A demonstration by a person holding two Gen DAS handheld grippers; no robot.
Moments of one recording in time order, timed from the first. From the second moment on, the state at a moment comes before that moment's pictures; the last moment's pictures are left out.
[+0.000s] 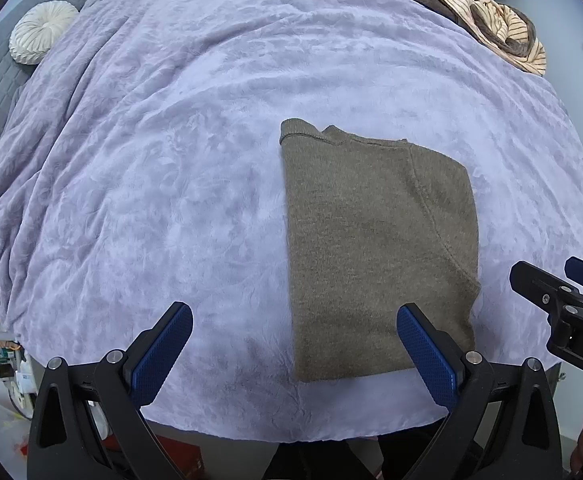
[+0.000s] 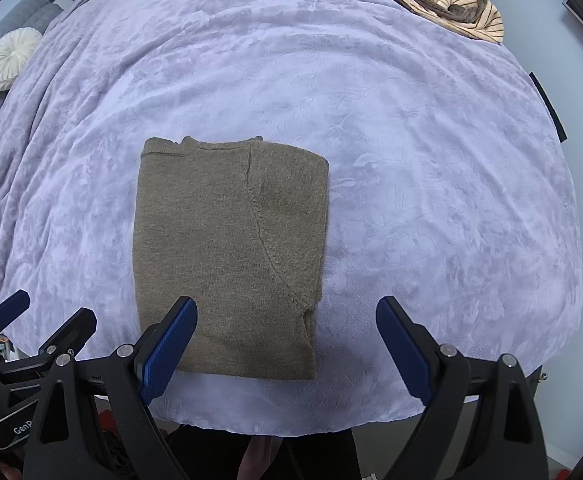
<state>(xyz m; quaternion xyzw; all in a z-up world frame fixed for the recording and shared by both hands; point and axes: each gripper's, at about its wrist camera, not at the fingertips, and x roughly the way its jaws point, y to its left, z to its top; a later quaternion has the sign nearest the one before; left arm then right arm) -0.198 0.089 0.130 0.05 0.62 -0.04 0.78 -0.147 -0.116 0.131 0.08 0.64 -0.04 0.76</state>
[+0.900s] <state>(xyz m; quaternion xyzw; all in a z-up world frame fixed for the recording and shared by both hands) -0.196 0.090 0.130 0.04 0.62 -0.03 0.79 -0.148 -0.114 0.127 0.07 0.65 -0.04 0.76</state>
